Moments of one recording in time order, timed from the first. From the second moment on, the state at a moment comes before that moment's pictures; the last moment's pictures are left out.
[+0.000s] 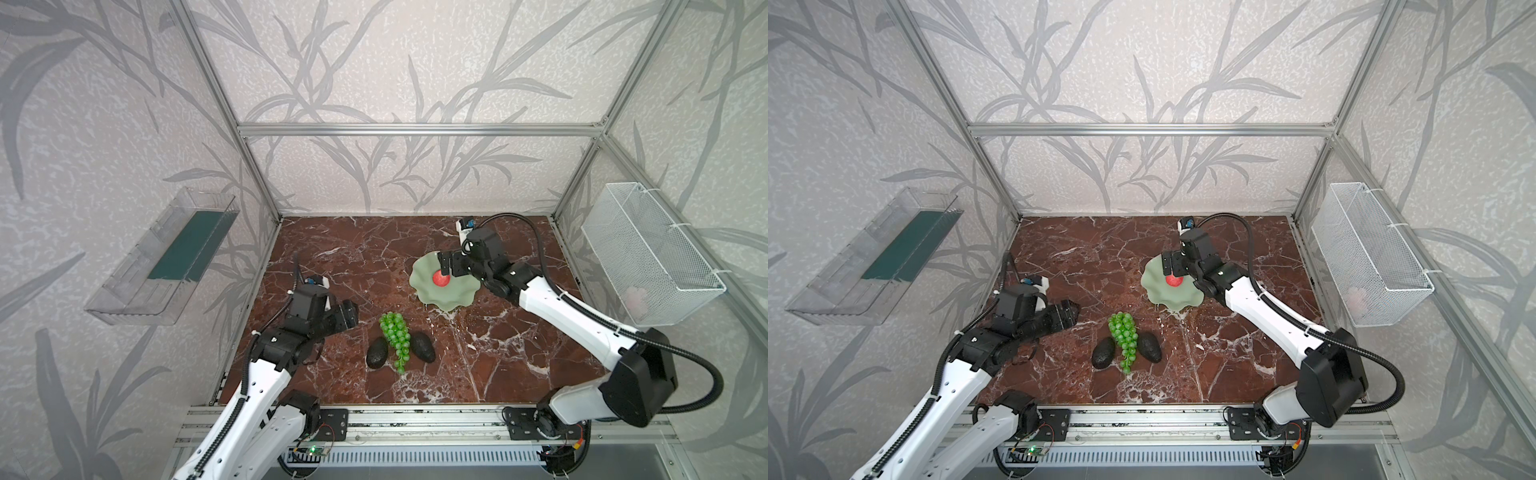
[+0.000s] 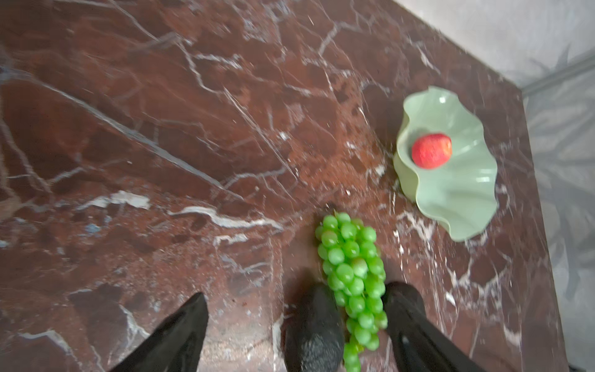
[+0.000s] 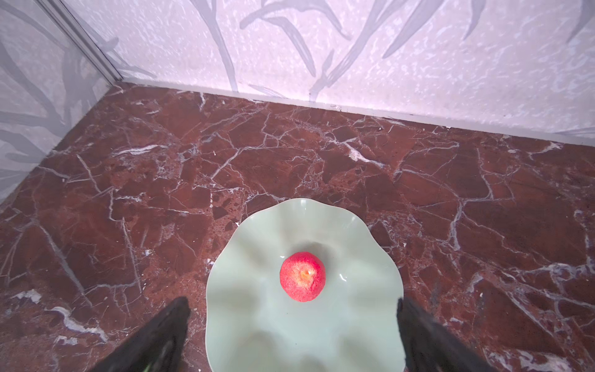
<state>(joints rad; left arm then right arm) -0.35 0.77 0.72 -0.76 0.04 -0.58 0.58 1.43 1.15 -0.30 0.18 0.27</state>
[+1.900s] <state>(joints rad) -0.78 1.20 1.07 -0.77 -0.15 -0.55 0.45 1.23 0.87 -0.23 0.09 0.35</state>
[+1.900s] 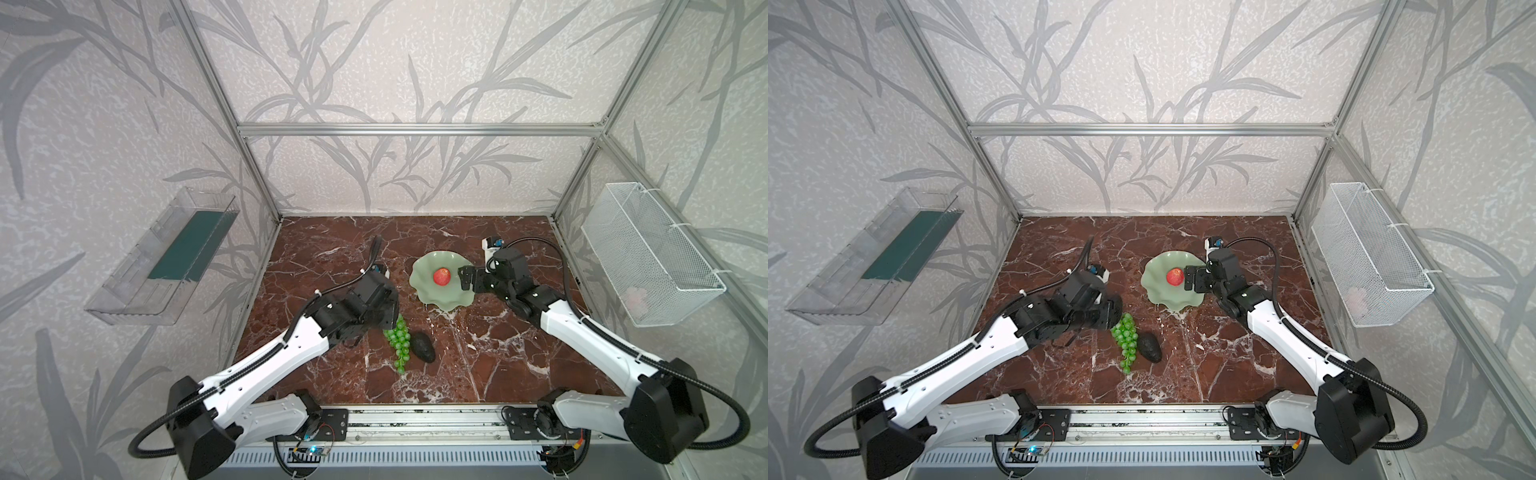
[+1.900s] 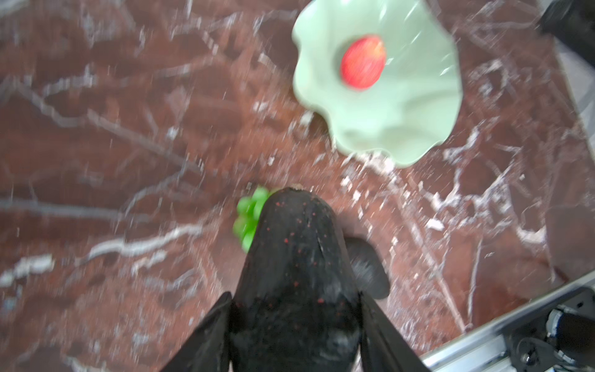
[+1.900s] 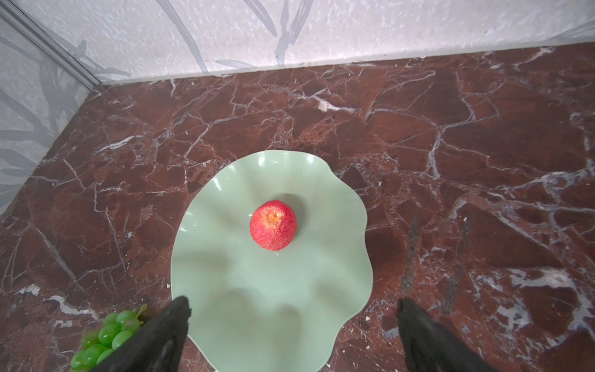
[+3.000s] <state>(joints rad) -0.71 2.17 1.77 -0.73 -0.01 -0.52 0.39 0.93 0.76 -0.35 0.11 0.34</state>
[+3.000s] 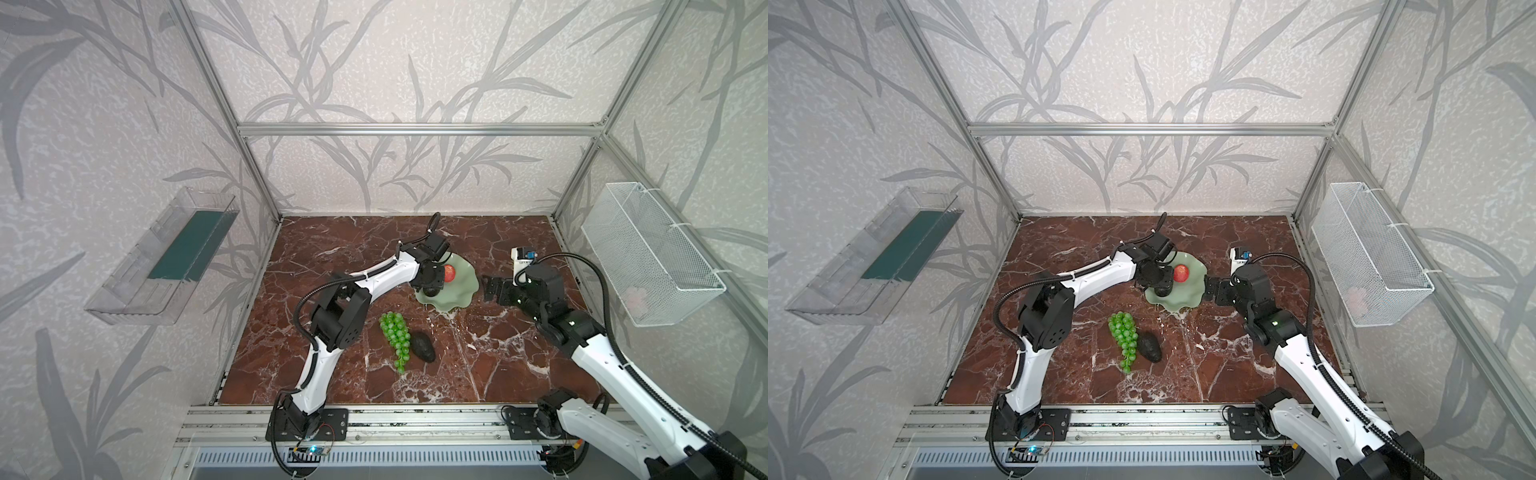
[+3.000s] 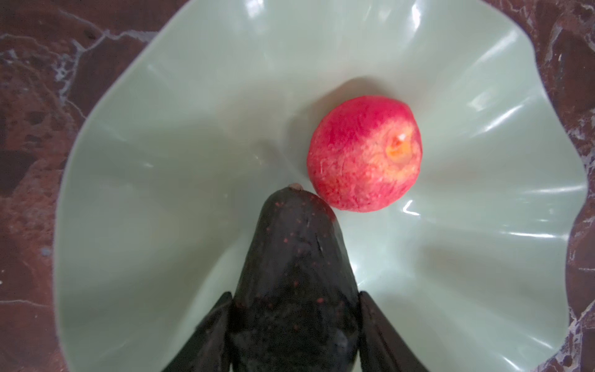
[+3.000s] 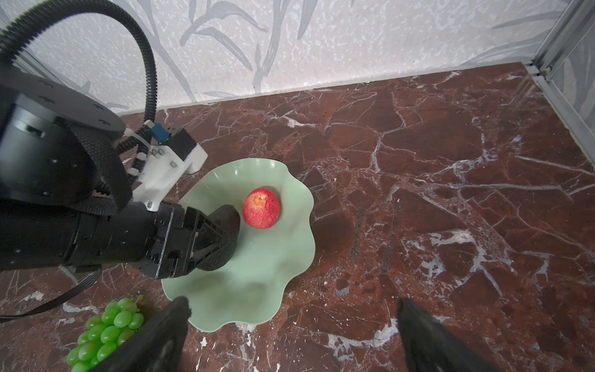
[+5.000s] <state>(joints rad) -0.55 0.68 0.58 -0.27 -0.56 -0.51 1.01 1.59 0.89 -0.37 0.00 0.40</state>
